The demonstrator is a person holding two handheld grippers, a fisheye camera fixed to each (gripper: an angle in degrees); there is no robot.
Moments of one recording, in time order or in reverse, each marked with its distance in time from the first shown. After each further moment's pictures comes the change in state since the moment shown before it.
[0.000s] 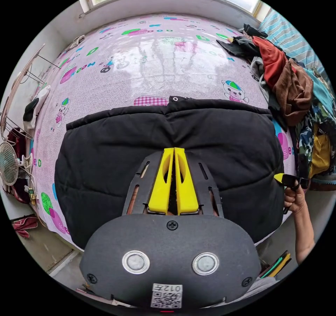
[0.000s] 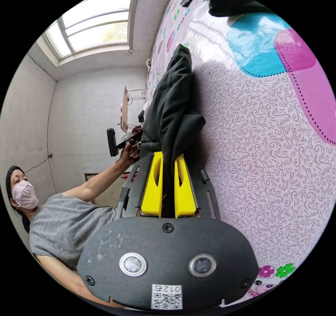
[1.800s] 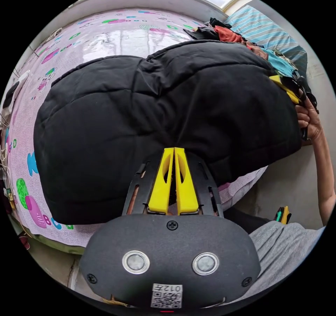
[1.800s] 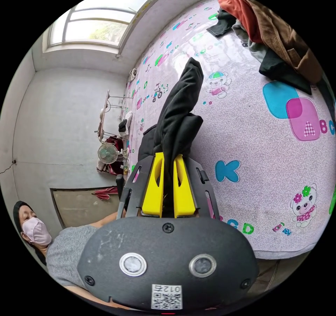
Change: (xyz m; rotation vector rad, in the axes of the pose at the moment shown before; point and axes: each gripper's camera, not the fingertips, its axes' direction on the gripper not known) left arm -0.137 0.173 -0.007 -0.022 0.337 0.124; right arm 0.112 -0.015 0.349 0.144 0.366 -0.013
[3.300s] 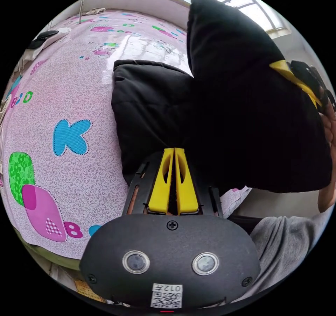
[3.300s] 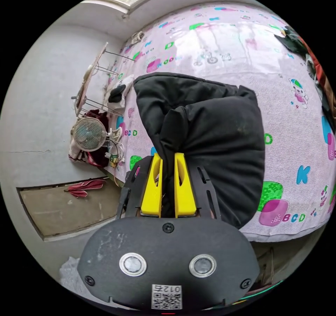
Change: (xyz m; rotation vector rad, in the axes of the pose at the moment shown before) left arm -0.291 0.074 -0.028 0.158 0.176 -0.154; right arm -0.030 0.227 0.449 -0.157 0.303 -0.053
